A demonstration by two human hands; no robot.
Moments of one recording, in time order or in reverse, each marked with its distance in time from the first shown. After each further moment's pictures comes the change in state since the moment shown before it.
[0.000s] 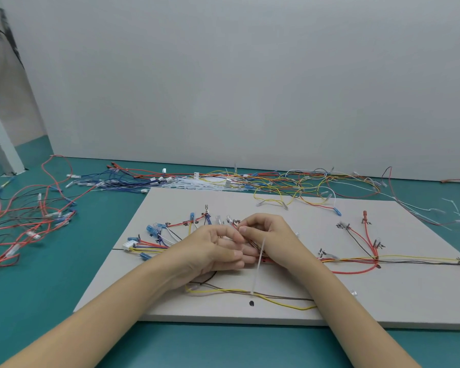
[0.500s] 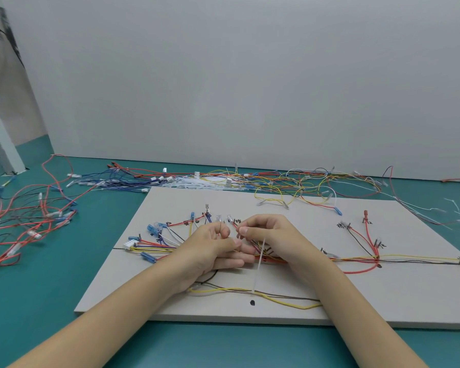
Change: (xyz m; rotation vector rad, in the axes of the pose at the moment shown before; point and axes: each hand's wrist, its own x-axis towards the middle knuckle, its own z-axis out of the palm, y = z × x) left_hand 0.002 -0.001 0.010 0.016 0.170 0.045; right_hand -0.008 -0.012 -0.008 0.093 -0.096 0.088
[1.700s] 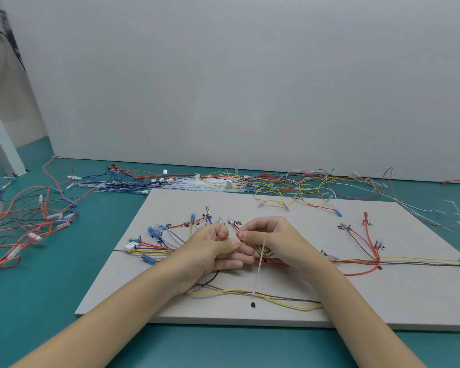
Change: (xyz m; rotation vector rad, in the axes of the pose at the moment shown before) left_hand 0.000 0.001 -0.001 -0.002 -0.012 0.005; right_hand -0.006 -0.008 0.002 -0.058 0.013 0.011
